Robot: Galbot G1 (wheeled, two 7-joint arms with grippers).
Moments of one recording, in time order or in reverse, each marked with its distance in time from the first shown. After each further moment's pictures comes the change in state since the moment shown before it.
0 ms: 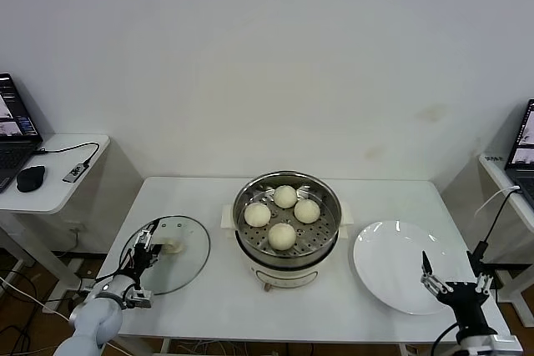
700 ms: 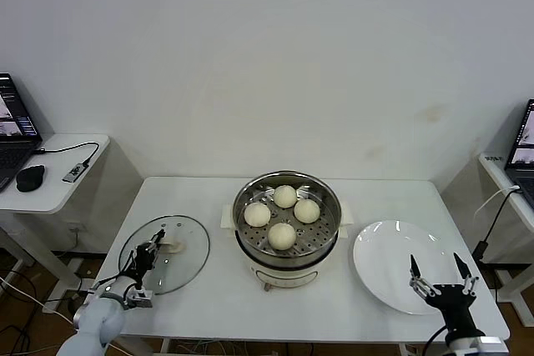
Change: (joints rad) left arm -0.036 -0.013 0.013 0.084 -0.038 -0.036 -0.035; right arm -0.012 0.010 -0.039 -0.007 -0.040 0.020 -0.008
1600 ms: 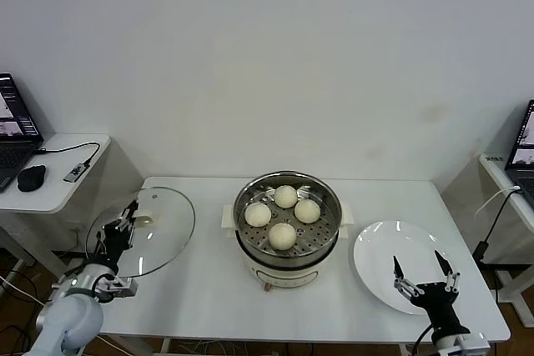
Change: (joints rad) left arm 0.233 0.131 -0.117 -0.569 -0.216 0.277 0.140; right arm -0.001 -0.035 -0.067 -0.013 -0.050 0.008 -0.003
